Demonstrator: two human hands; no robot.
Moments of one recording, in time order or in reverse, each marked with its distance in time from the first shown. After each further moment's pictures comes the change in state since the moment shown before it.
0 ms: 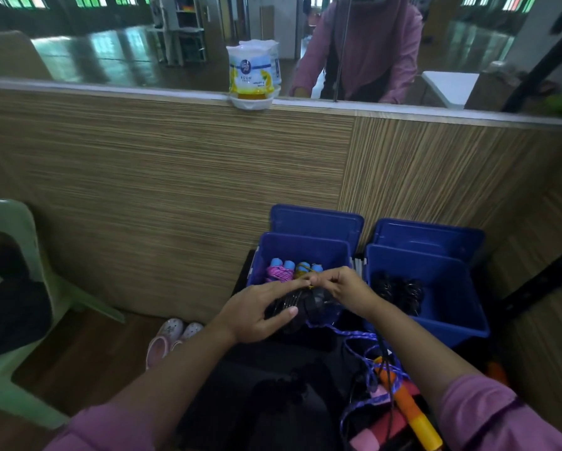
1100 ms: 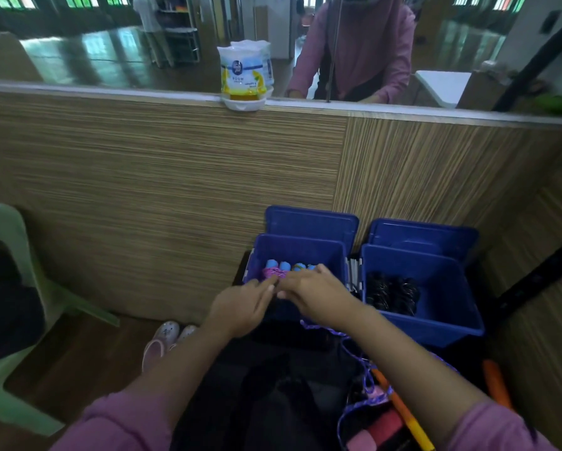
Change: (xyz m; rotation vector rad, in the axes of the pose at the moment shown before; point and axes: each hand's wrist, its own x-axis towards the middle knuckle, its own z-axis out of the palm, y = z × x) left_hand 0.008 -0.033 0.015 0.471 -0.048 -0.357; right_hand -0.013 -0.058 0.028 -0.912 -0.058 -0.349
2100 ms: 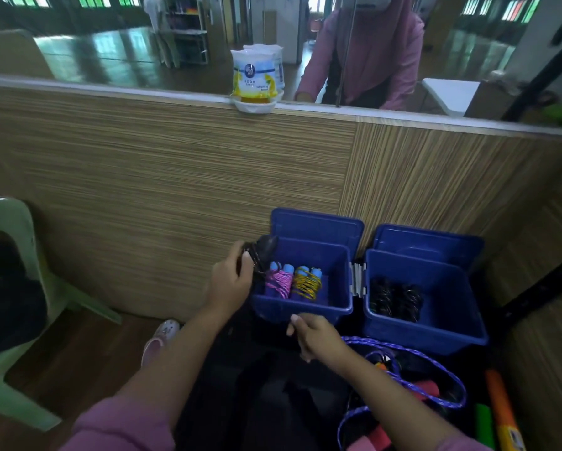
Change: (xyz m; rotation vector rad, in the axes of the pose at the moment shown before) left_hand 0.011 -0.007 -0.031 -0.512 0.519 -0.246; right_hand -0.025 0.001 0.092 0.953 -0.044 0.536
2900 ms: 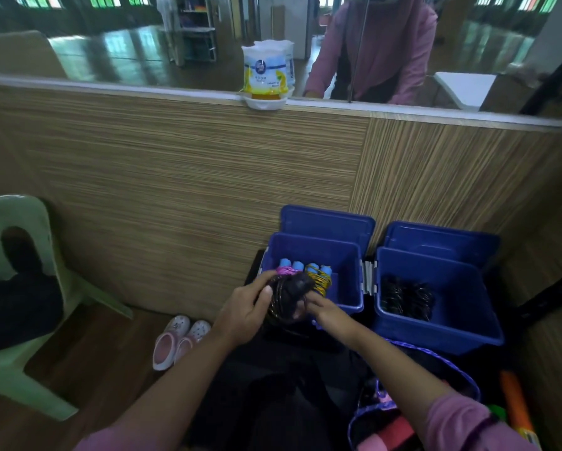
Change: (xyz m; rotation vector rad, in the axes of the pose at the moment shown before) left_hand -0.044 -0.009 -0.007 -0.171 -0.302 0.167; right_hand 0.022 -0.024 -0.017 0.093 -0.075 -0.034
